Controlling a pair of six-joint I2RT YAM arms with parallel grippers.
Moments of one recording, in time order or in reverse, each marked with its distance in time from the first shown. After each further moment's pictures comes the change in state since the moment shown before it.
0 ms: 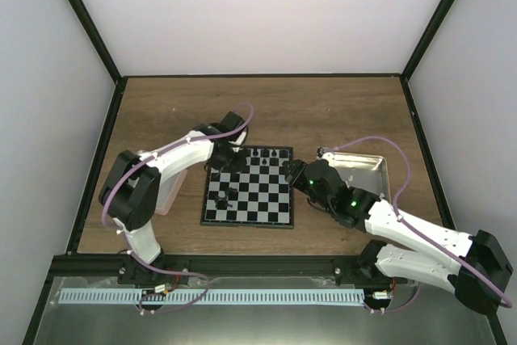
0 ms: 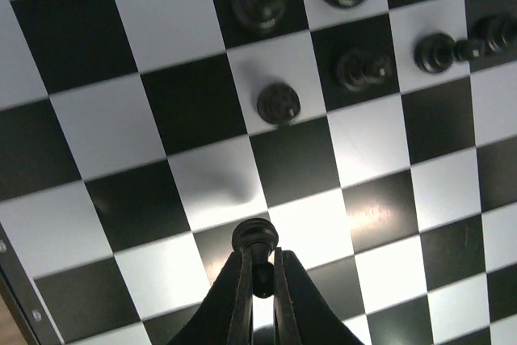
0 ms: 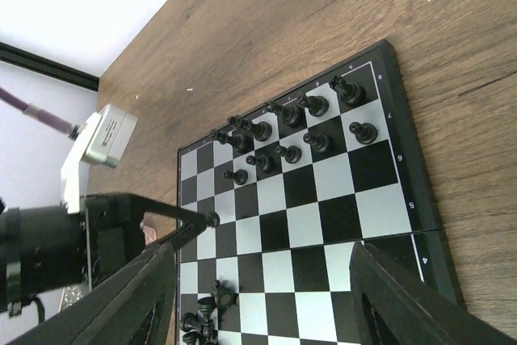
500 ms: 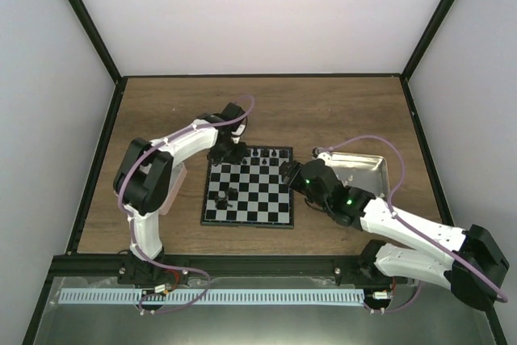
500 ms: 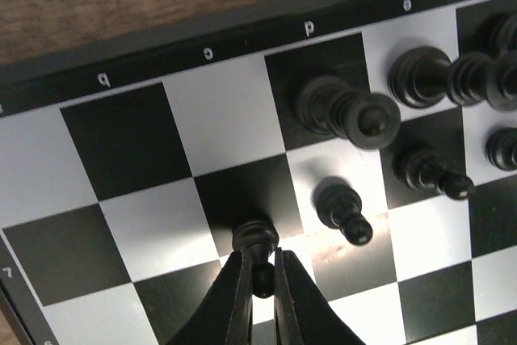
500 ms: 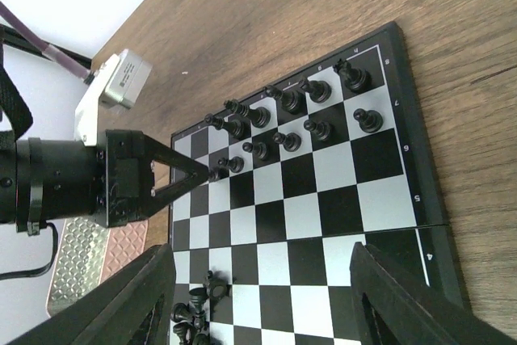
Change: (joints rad) left arm 0.072 0.171 0.158 -0.040 -0.004 0.074; right arm 0.000 0.040 -0.001 0.023 -0.026 -0.024
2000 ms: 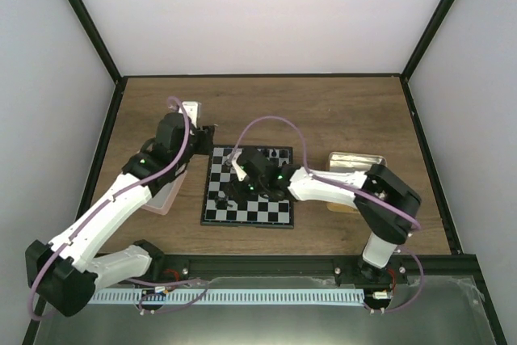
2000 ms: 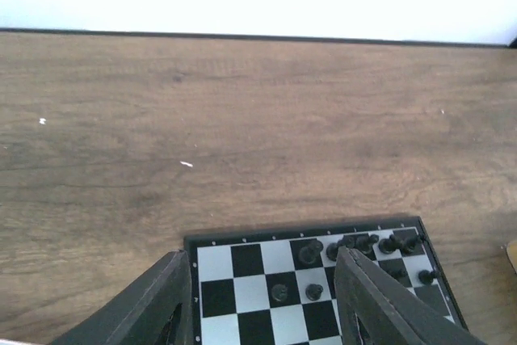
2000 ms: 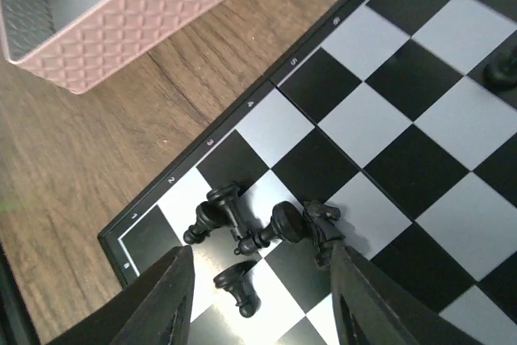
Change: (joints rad) left arm 0.008 -0.806 -0.407 0.388 -0.248 -0.053; right arm 0.114 0.665 0.430 0.035 -0.431 -0.771
